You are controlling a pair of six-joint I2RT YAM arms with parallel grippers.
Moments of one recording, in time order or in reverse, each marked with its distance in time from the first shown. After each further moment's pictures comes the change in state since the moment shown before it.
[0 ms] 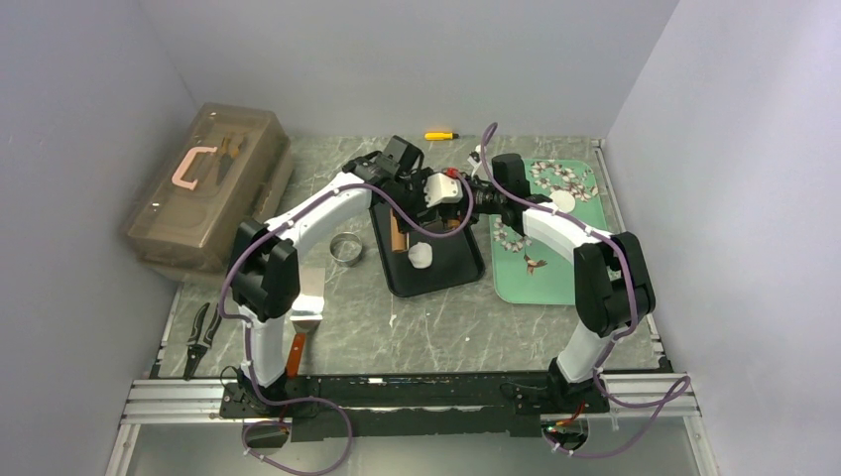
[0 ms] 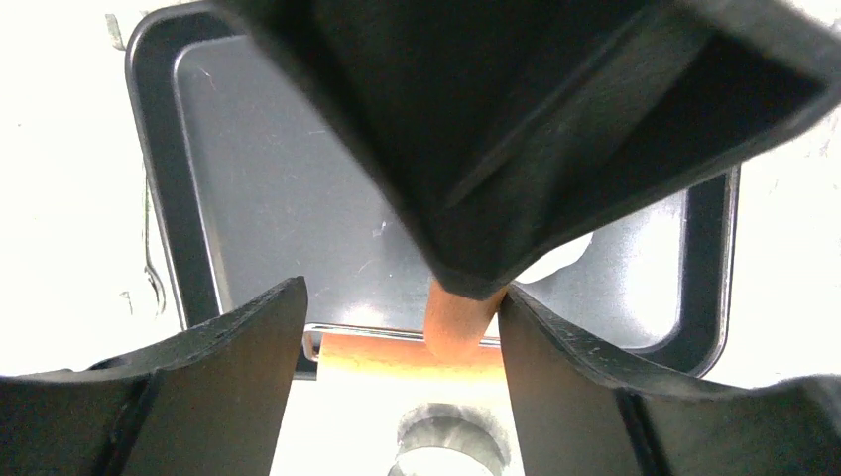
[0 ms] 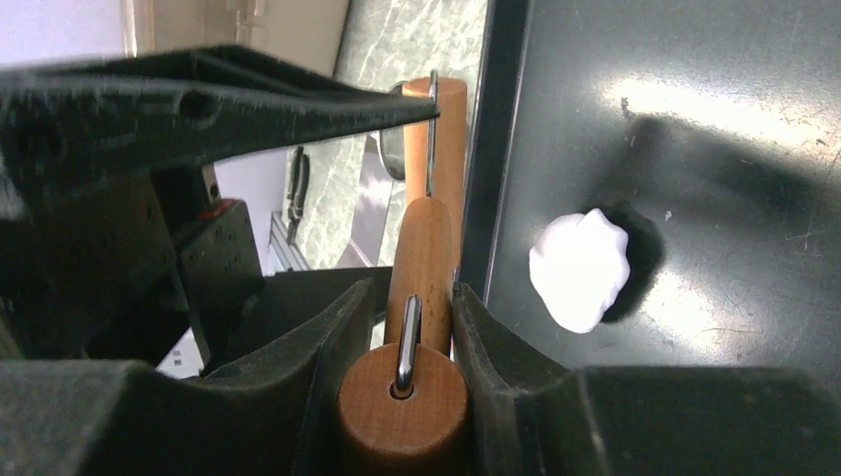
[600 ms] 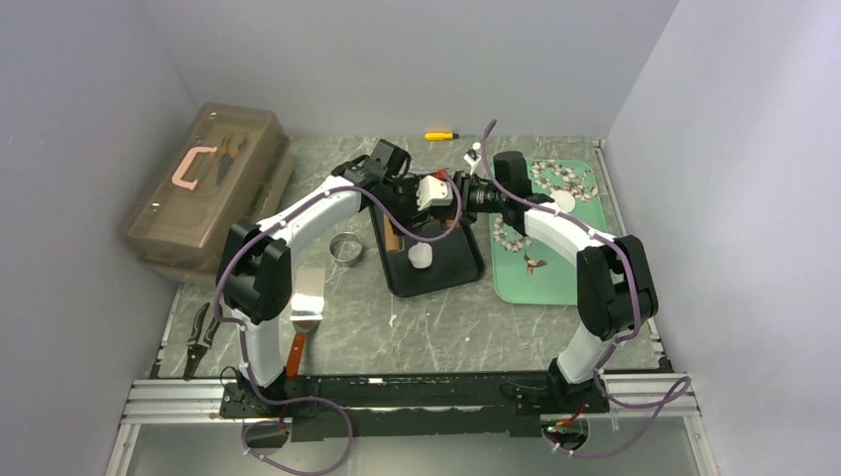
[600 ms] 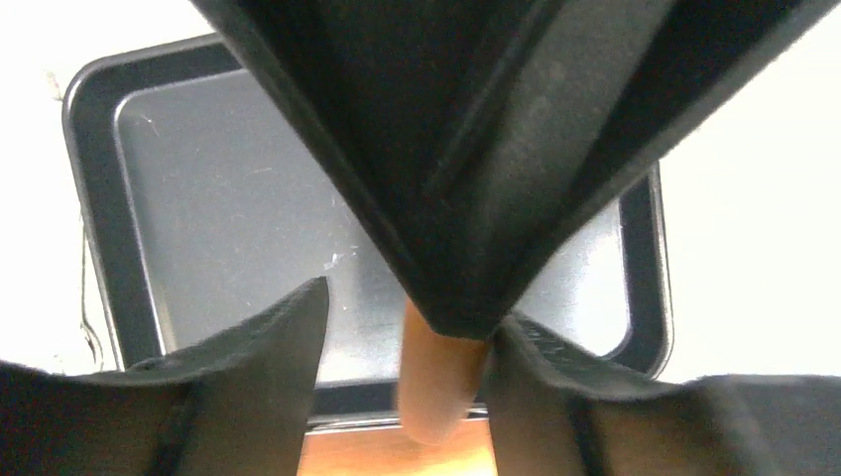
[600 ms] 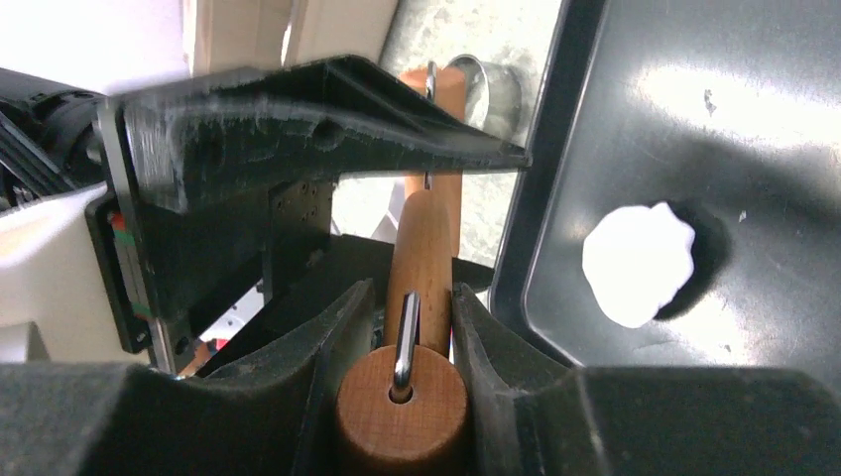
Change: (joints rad) left arm 0.057 -0.032 -0.103 0.076 0.212 0.010; right arm -0.002 -0.023 0.002 0.000 -0.114 -0.017
